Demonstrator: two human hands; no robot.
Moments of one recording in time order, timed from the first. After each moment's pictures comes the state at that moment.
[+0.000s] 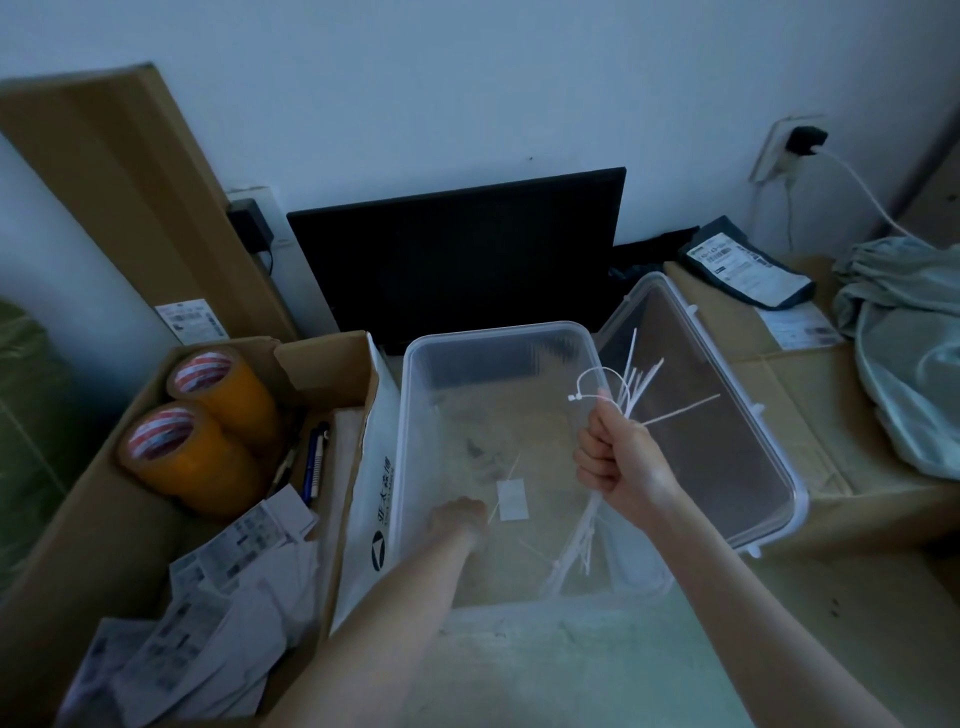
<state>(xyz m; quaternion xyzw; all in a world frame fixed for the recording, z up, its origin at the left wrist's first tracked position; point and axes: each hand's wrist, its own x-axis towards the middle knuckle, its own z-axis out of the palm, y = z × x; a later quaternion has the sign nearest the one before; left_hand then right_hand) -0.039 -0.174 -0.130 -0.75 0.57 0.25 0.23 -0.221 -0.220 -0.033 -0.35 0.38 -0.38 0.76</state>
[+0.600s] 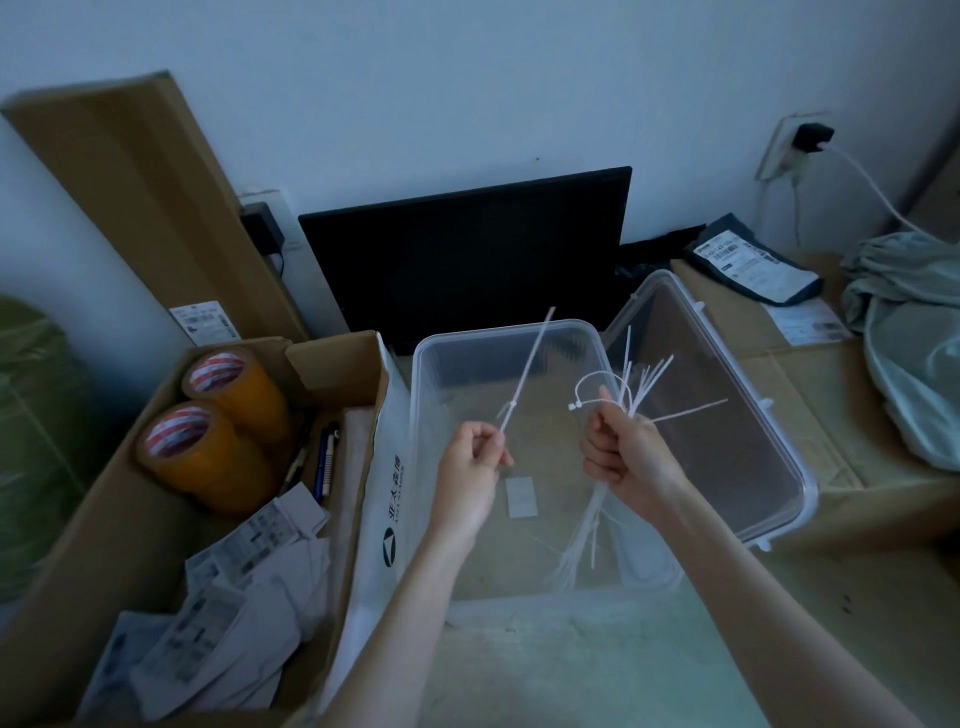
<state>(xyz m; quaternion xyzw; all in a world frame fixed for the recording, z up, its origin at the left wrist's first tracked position) -0.059 -0.138 -0.025 -0.69 0.40 0.38 -0.48 -0.219 -0.218 -0.033 -0.35 0.36 -0.41 0.76</state>
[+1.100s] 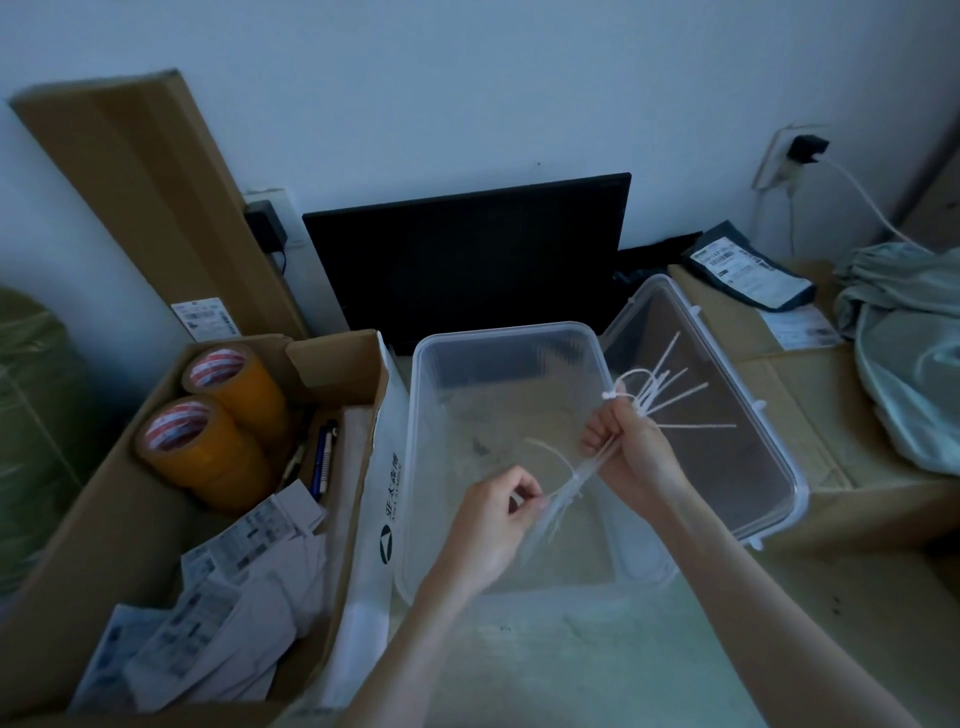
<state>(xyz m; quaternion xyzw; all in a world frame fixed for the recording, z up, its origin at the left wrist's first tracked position) -0.074 -0.107 -0.034 -0.67 0.60 0.29 -0.34 -0.218 -0.223 -0.037 -0.29 0.36 -0.46 0.76</state>
